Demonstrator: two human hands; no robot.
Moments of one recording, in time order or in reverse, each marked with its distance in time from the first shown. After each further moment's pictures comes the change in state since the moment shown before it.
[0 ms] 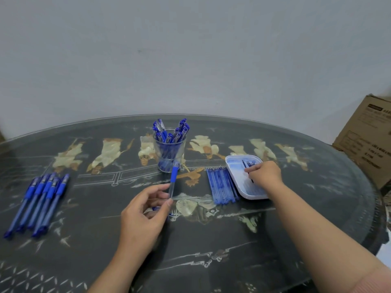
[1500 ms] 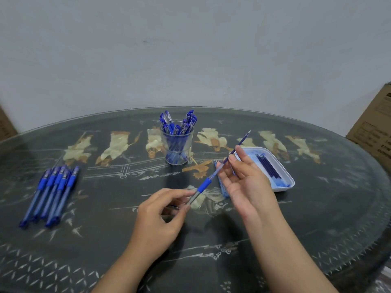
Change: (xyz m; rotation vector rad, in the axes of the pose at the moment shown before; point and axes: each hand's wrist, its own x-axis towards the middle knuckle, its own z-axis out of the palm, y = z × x) left_hand -0.008 -0.006 -0.002 0.217 -0.173 0.292; right_hand -0.140 -0.067 0.013 1.622 -0.396 0.155
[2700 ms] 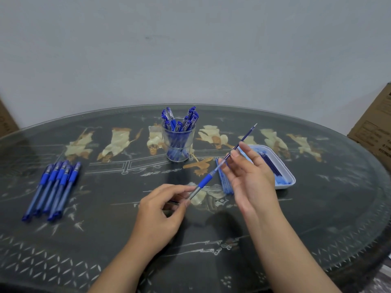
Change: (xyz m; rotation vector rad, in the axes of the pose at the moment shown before) left_hand 0.001 -0.004 0.000 0.012 0.001 -0.002; right_hand -0.003 0.001 0.000 -0.124 0.023 -0.147
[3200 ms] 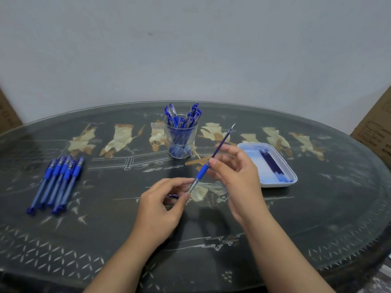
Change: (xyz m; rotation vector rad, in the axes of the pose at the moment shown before) left_hand 0.001 0.004 -0.001 -0.023 0.028 -0.077; right_hand -0.012 0.017 0.003 -0.493 -0.171 -0.144
